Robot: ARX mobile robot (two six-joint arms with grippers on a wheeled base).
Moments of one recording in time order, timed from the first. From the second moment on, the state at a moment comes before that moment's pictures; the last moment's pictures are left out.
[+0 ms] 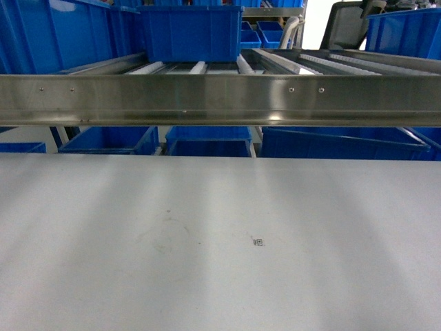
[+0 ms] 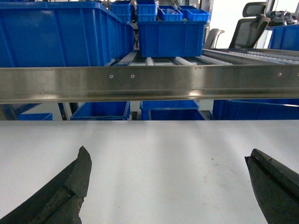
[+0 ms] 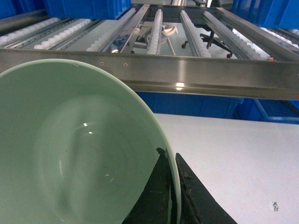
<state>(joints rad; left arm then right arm) 0.00 0.01 0.01 0.00 0.00 0.00 -0.10 0.93 0.56 0.13 -0.16 -0.05</state>
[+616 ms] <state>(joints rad) 0.00 0.01 0.01 0.00 0.00 0.00 -0.10 0.93 0.56 0.13 -0.16 -0.05</state>
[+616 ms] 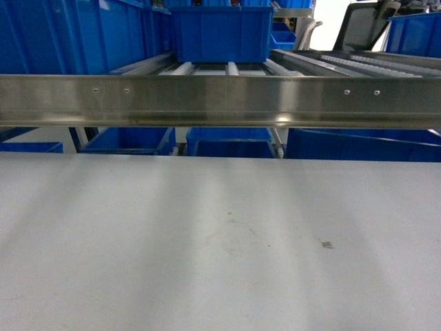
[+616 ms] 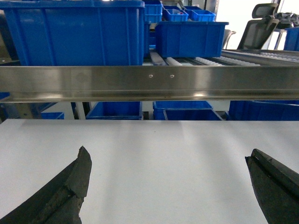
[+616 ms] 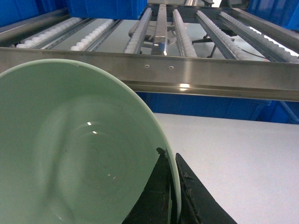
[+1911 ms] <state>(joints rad) 0.00 0.01 0.01 -0.01 0.00 0.00 -0.10 0.93 0.56 0.13 -0.16 -0.05</state>
